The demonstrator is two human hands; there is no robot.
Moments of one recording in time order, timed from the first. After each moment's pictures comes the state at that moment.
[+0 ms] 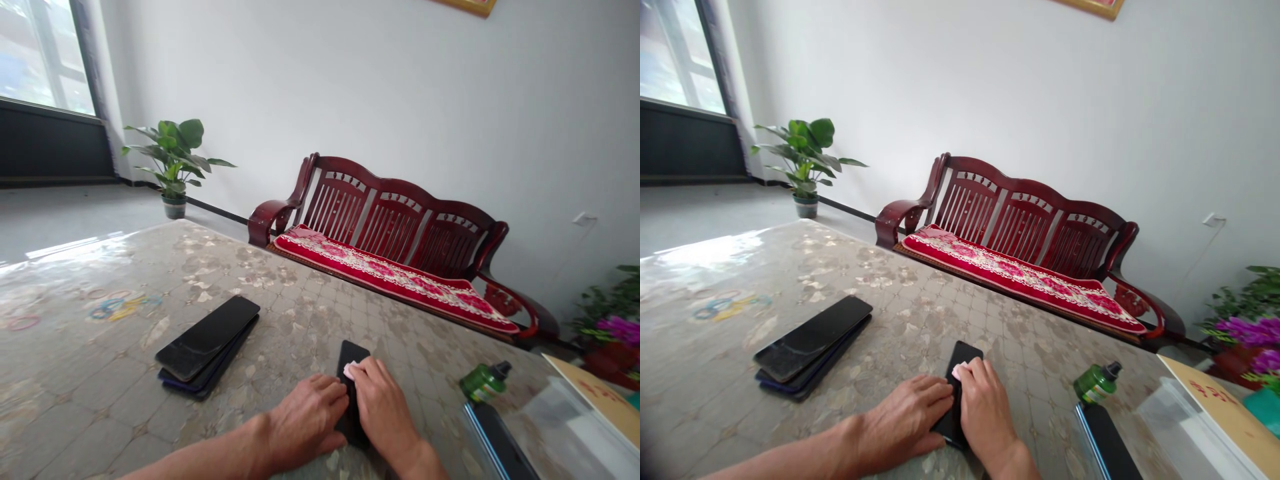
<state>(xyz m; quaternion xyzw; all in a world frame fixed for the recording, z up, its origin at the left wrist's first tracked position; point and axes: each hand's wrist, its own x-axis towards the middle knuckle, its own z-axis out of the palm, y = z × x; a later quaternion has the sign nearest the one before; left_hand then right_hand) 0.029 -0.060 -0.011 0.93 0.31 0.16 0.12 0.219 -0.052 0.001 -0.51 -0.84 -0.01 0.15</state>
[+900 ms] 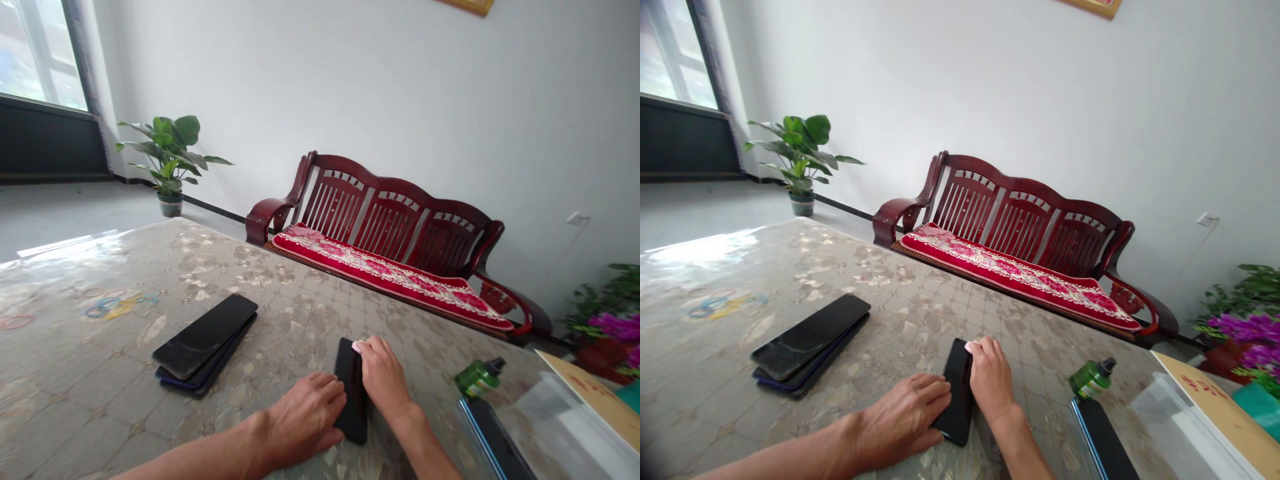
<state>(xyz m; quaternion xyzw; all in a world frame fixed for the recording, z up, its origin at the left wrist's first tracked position) 0.030 -0.066 -0.004 0.93 0.32 0.14 0.10 0.228 -0.016 0.001 -0.57 -0.81 -0.08 0.13</state>
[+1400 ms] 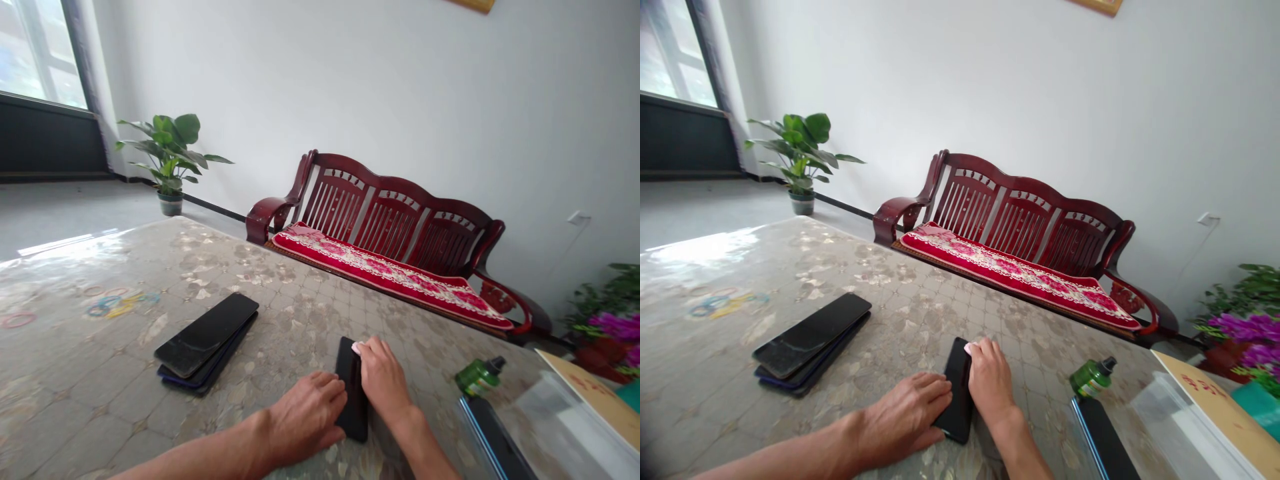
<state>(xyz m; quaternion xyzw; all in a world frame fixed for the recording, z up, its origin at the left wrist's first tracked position) 0.031 -0.067 -0.004 0.93 0.32 0.14 0.09 0.225 -0.022 0.002 -0.57 -0.81 -0.09 0.11</state>
